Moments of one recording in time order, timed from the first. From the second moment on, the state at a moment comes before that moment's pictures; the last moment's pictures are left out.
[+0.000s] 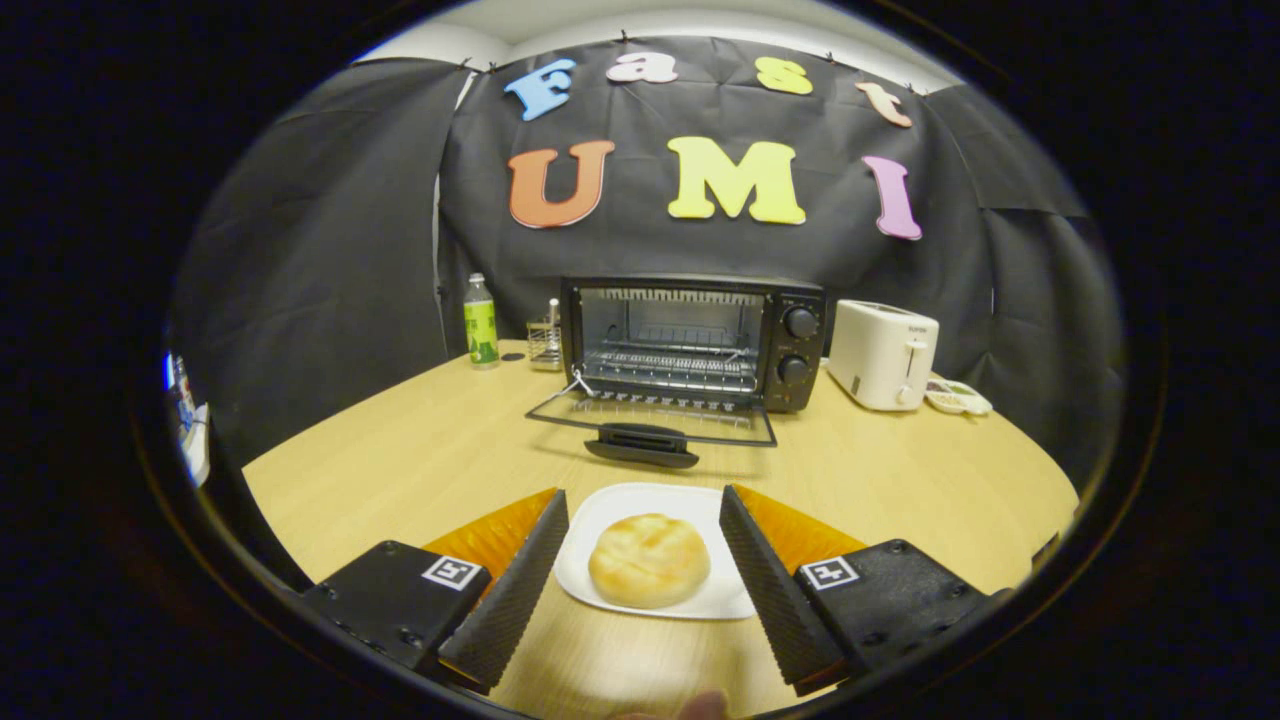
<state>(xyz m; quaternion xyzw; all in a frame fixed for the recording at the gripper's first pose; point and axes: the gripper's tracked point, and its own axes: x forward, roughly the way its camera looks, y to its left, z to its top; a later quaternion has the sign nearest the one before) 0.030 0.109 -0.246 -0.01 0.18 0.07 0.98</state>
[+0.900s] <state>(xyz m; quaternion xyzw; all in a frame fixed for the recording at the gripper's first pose) 0.028 0.109 -0.297 0.03 0.30 0.07 0.95</state>
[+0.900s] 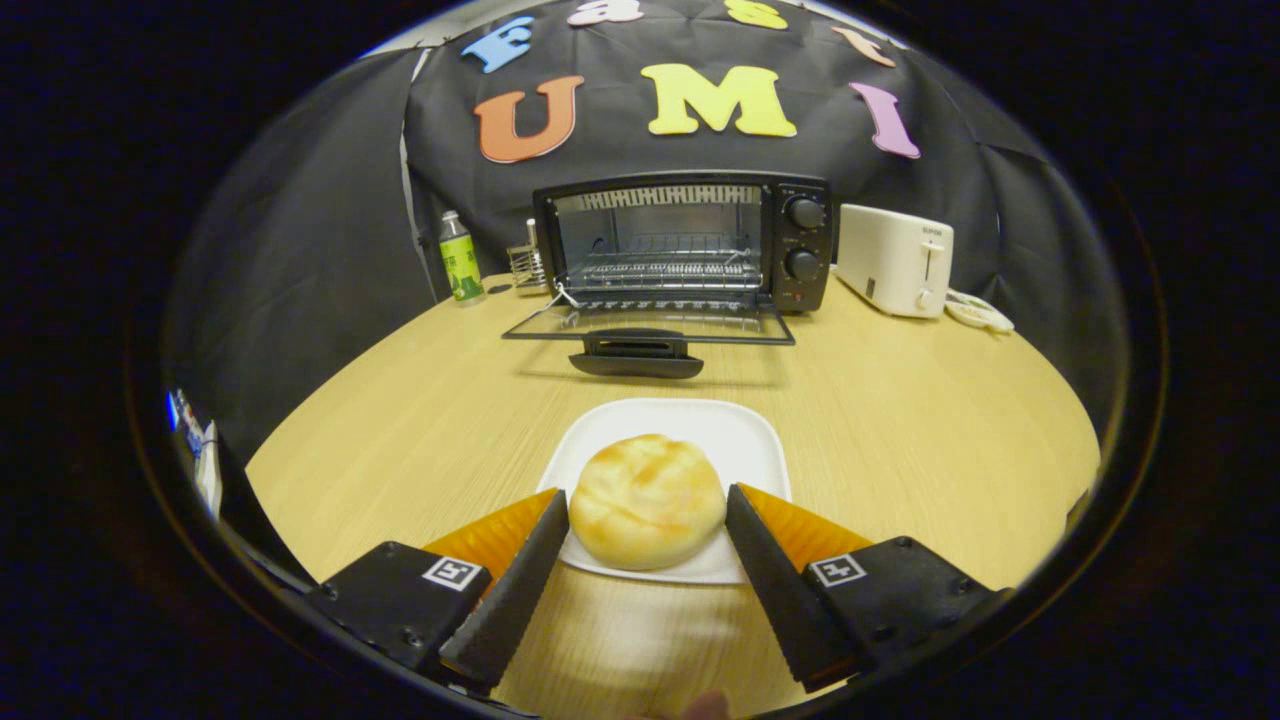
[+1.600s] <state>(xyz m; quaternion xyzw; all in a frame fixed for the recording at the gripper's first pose) 0.036 0.115 -0.261 0.08 0.28 0.07 0.96</state>
